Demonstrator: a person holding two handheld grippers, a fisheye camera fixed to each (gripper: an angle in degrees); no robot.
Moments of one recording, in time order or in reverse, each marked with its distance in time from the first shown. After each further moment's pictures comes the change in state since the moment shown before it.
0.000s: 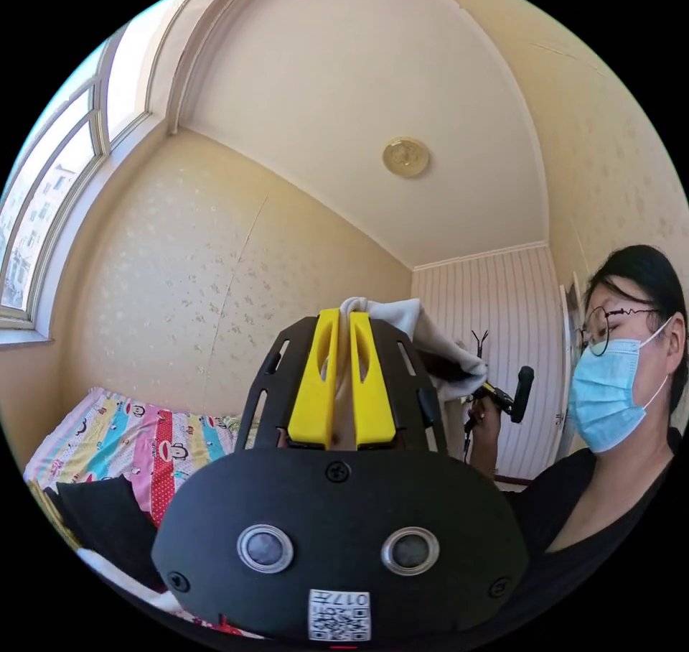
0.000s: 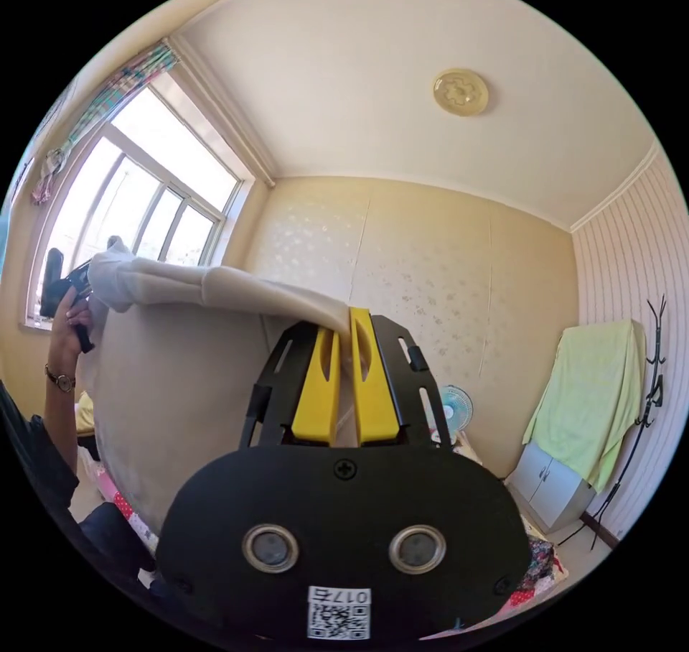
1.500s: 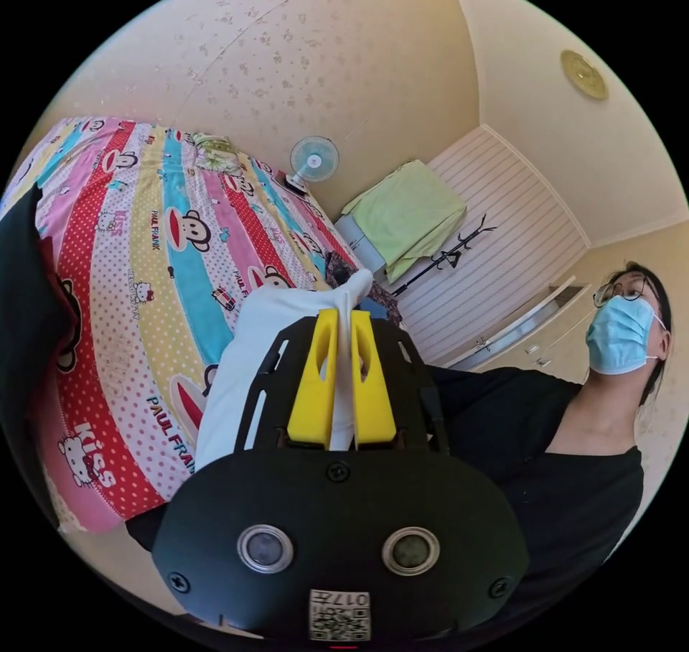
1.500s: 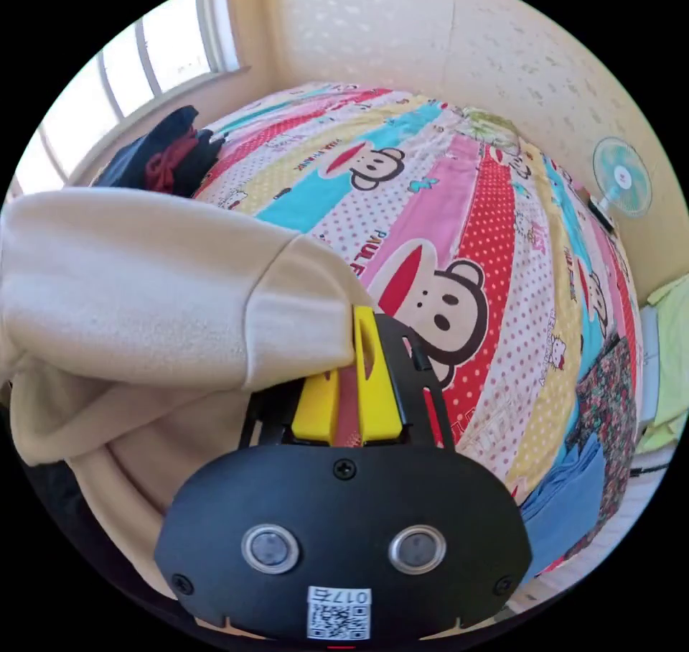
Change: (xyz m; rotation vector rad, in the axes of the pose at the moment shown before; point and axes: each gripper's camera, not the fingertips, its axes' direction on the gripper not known) left arm -0.109 0.285 0.085 -0.872 0.200 -0.513; right arm 0.044 0.385 0.399 -1.098 -0.409 0.091
